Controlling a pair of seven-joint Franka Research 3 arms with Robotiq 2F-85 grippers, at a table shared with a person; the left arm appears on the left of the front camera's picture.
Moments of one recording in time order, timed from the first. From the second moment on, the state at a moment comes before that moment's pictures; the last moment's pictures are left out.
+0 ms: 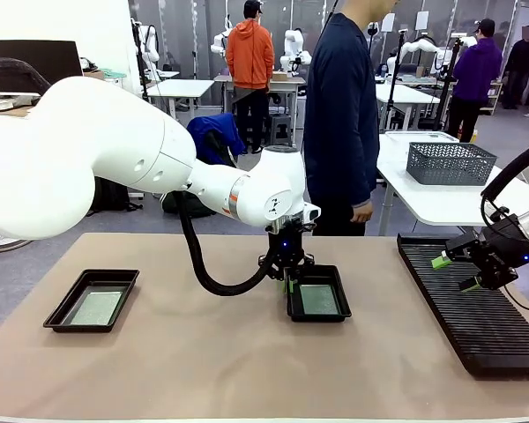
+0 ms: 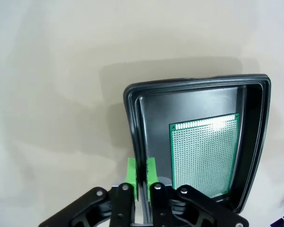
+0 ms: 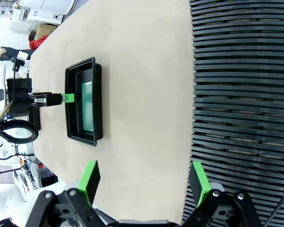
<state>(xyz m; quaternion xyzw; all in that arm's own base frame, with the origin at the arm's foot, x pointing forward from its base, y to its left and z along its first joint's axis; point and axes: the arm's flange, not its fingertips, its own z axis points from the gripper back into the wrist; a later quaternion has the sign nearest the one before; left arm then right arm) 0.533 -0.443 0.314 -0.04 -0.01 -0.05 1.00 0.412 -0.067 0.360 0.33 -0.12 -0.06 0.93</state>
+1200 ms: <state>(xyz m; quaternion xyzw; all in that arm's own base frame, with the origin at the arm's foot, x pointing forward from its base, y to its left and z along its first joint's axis) 0.534 -0.443 0.315 -0.05 -0.02 -0.05 1.00 0.412 -0.067 0.360 0.33 -0.12 -0.06 0.93</state>
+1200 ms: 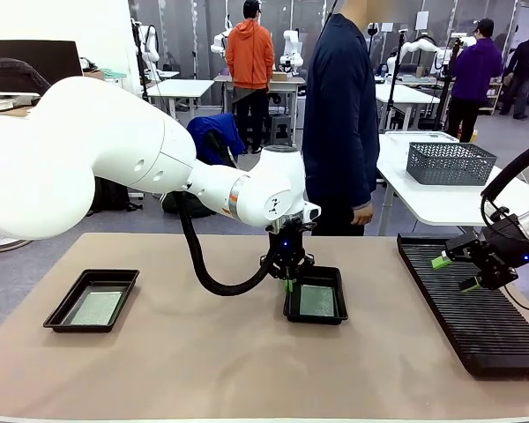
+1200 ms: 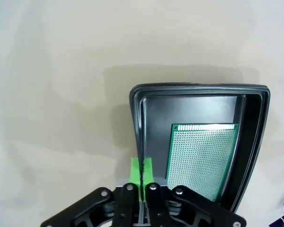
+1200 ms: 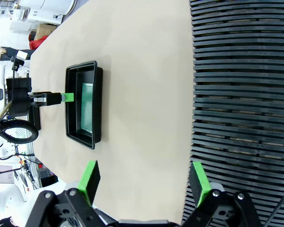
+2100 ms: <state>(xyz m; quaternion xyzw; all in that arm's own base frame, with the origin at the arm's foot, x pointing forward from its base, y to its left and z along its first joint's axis) 0.550 -0.399 0.306 -0.13 -0.03 -0.05 0.99 0.412 -0.068 0.360 0.33 -0.12 -0.06 0.93</state>
